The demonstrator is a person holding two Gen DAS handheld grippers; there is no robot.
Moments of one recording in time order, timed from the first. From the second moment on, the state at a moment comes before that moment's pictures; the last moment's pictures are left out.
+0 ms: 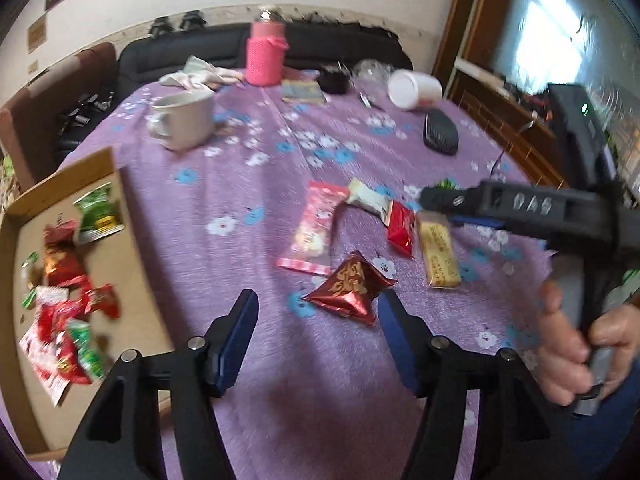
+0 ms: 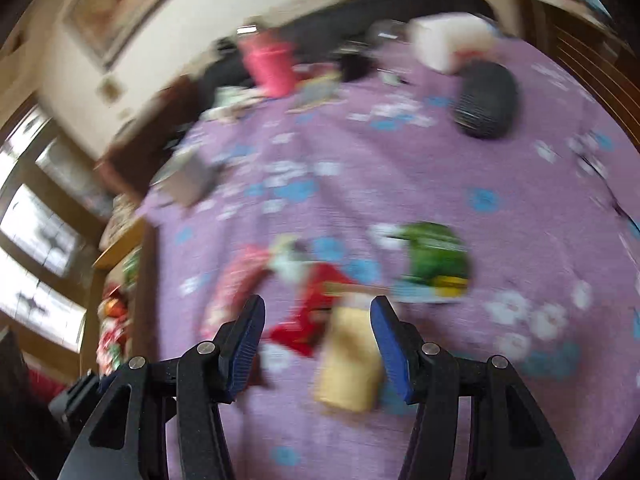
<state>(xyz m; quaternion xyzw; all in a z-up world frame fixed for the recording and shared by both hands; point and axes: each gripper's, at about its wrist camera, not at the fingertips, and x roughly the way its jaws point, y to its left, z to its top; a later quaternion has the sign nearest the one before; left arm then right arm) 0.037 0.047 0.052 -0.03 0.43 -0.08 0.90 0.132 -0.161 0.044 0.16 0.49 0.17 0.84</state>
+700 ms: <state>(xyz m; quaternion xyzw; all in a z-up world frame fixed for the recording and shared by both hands) 0.061 0.021 0.025 0.01 0.41 -0.08 0.91 0.118 -0.114 0.020 -0.01 0.52 0.11 0.85</state>
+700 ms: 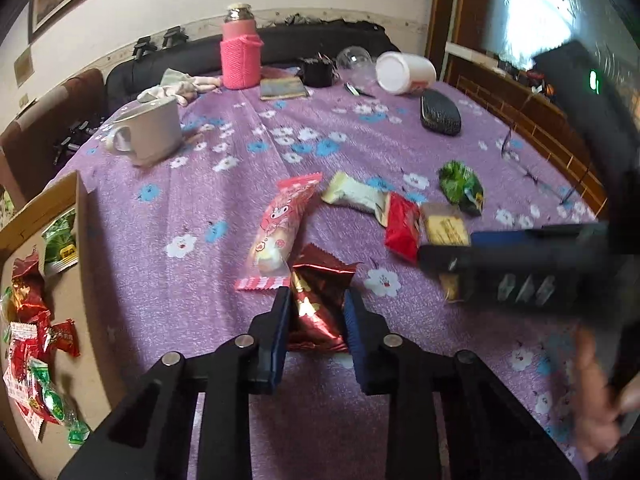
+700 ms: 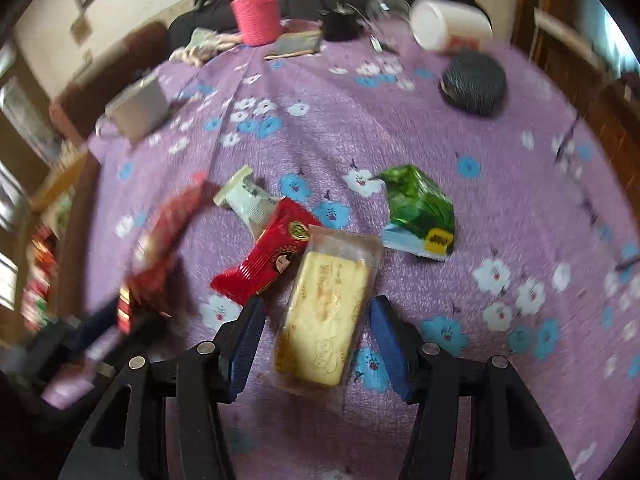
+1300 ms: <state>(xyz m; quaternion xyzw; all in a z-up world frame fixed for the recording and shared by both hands) 0.055 0.035 0.036 -0.01 0.39 -0.07 0.92 0.112 -0.131 0.043 0.06 0.47 0.11 0.87</state>
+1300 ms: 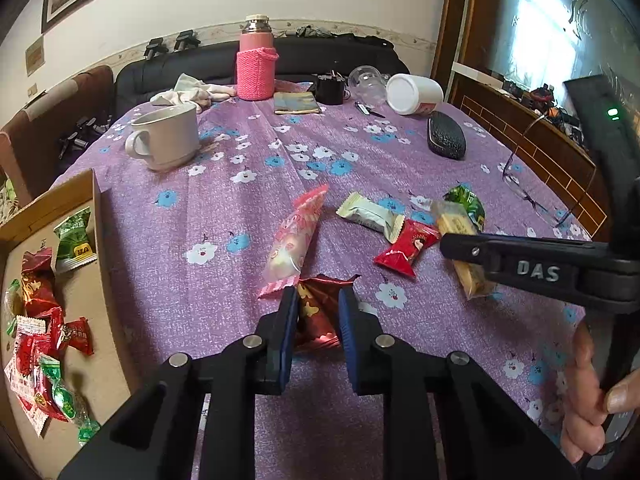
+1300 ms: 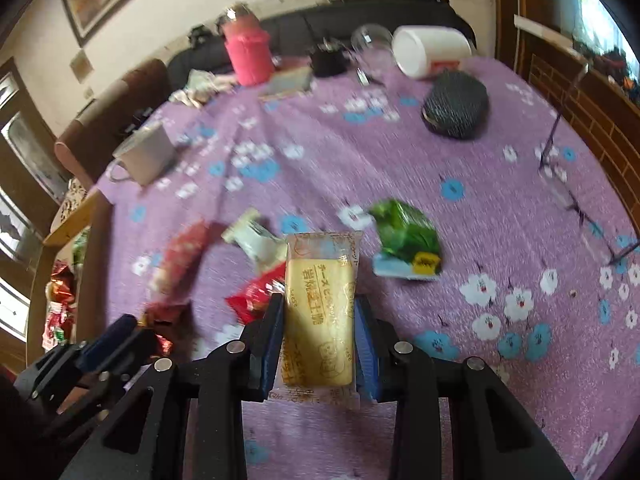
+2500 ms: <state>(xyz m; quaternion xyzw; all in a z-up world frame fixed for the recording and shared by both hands) 0.047 0.026 0.038 0.02 0.37 -0.08 0.93 0.096 -0.113 0.057 0.06 0.43 0.16 0.88</state>
